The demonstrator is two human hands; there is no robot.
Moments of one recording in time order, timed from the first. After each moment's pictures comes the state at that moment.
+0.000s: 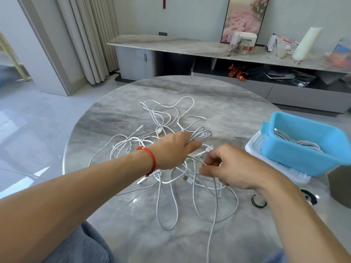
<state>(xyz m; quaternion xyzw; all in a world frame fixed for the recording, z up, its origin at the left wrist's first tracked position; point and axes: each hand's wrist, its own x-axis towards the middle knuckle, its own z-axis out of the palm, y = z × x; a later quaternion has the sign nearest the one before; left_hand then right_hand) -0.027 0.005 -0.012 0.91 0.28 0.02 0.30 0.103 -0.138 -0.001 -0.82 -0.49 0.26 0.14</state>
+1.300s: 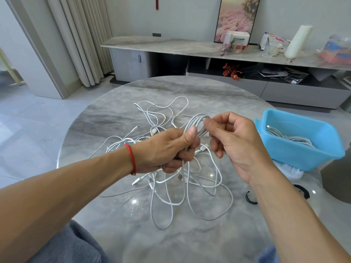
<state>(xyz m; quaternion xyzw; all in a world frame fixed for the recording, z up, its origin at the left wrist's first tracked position) -0.039 0.000 -0.003 0.70 0.09 -0.02 0.71 0.105 -0.133 0.005 -0.64 -0.33 0.25 0.65</state>
